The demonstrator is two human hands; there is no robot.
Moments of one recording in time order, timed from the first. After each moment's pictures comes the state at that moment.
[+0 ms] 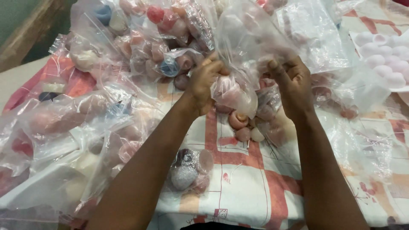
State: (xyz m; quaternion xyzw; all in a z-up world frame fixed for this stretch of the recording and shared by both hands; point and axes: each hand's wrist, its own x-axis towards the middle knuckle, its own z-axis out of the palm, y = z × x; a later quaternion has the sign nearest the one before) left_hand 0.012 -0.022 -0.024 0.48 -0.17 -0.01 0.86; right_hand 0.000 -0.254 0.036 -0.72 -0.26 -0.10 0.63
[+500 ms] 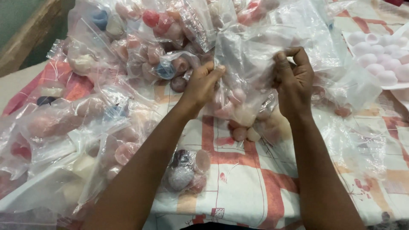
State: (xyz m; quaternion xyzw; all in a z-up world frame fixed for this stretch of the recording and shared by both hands) left_hand 0.010 -0.023 -0.035 0.62 -0.14 0.03 0.77; right_hand 0.000 -0.260 0.032 -0.65 -0.24 -0.11 0.72
